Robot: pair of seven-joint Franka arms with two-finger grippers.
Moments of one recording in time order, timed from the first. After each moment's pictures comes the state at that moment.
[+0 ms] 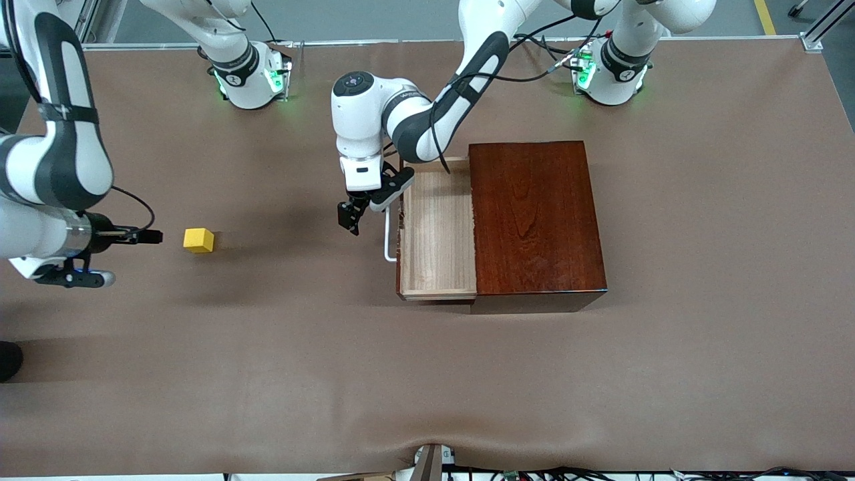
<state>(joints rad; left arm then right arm) -1.15 0.88 0.21 -1.21 0.13 2.31 -2.06 -0.14 0.30 0.02 -1.68 -0.04 1.67 -0.03</state>
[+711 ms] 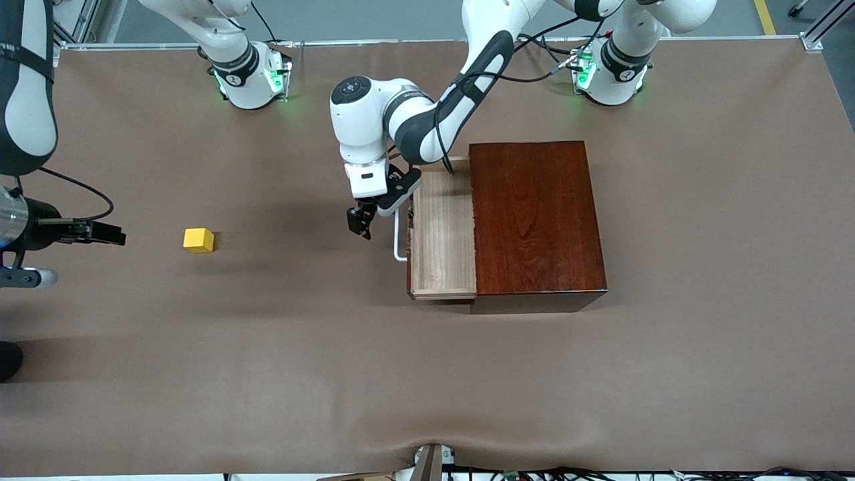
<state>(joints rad) -1.13 0.87 0.21 -1.17 0.13 2.17 -2.04 -0.09 0.30 0.03 -1.39 -0.04 1.53 -0.03</state>
